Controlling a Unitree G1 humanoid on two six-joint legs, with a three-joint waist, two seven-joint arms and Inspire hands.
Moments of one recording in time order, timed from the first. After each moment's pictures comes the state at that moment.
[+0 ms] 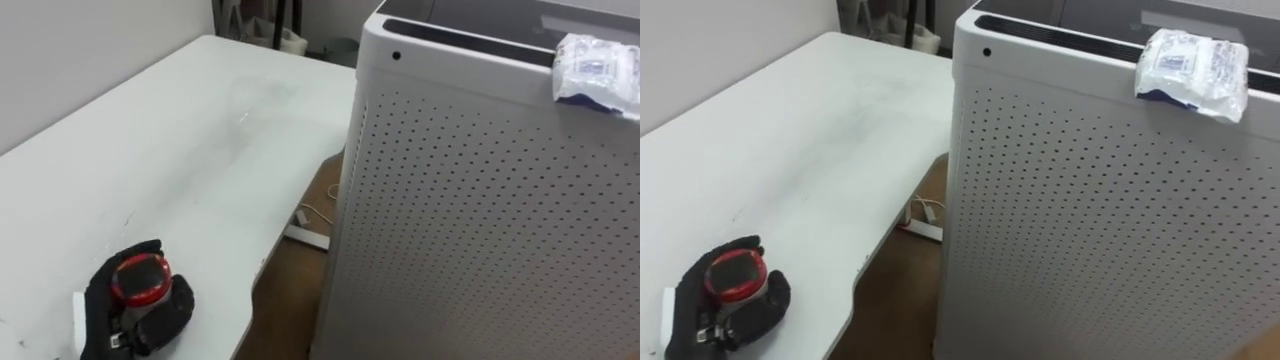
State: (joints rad) left arm 0.11 0.27 -0.14 0.39 -0.13 -0.41 0.60; right arm 0.02 -0.26 0.22 1.20 0.34 -0.14 0.11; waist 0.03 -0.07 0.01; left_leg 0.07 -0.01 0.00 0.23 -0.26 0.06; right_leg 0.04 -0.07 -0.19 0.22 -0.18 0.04
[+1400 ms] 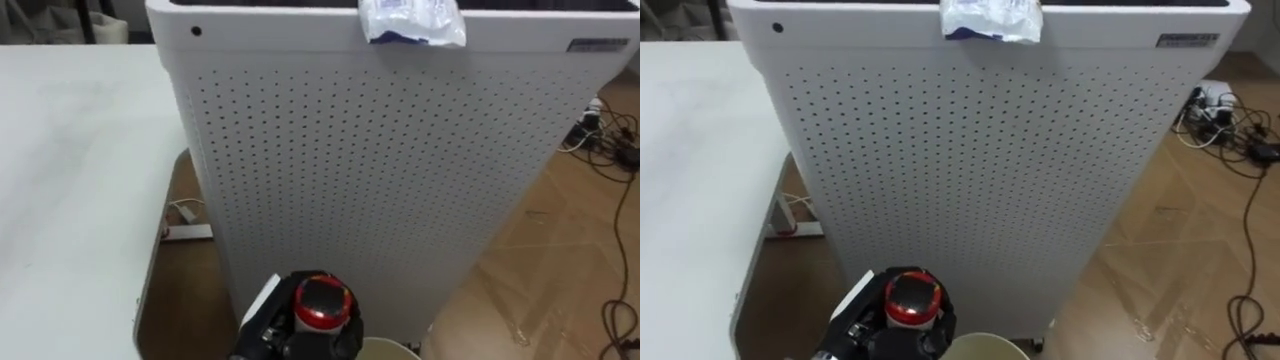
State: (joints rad) left arm 0.00 0.26 -0.47 0.29 -0.25 -0.25 -0.09; right arm -0.12 -0.27 0.25 1.11 0.31 -0.15 0.11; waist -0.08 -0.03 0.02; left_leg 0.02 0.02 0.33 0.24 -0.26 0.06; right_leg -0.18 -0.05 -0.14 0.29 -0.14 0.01
